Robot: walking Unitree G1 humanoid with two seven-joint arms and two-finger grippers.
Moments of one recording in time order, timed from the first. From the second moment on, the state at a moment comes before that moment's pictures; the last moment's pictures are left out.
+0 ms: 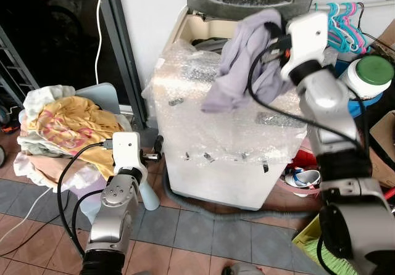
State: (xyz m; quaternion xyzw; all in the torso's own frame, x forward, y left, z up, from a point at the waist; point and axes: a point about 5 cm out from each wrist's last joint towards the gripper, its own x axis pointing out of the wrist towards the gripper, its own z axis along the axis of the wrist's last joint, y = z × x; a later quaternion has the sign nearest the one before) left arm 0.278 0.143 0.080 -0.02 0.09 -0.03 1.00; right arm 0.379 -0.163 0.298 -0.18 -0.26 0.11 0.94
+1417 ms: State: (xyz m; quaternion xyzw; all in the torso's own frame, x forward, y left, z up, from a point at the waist) left arm 0.279 0.143 0.076 -0.03 0.09 -0.01 1.00; right arm 0.407 -0.169 0.244 -0.14 -0.13 0.06 0.98
